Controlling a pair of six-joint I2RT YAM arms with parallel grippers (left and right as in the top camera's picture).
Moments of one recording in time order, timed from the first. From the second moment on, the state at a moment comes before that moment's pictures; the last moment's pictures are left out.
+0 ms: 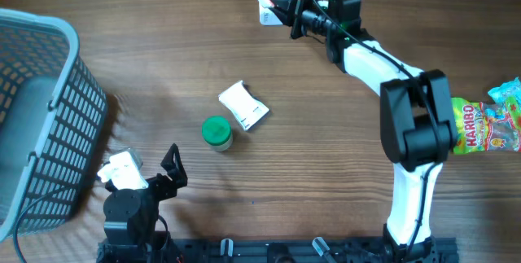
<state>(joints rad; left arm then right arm) -0.05 0.01 0.28 -0.73 -0.10 -0.41 0.25 2.23 1.52 0.45 -0.73 2.06</state>
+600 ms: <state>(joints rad) -0.05 0.01 0.28 -0.73 -0.10 -0.41 0.25 2.42 1.73 0.40 -0.64 2.06</state>
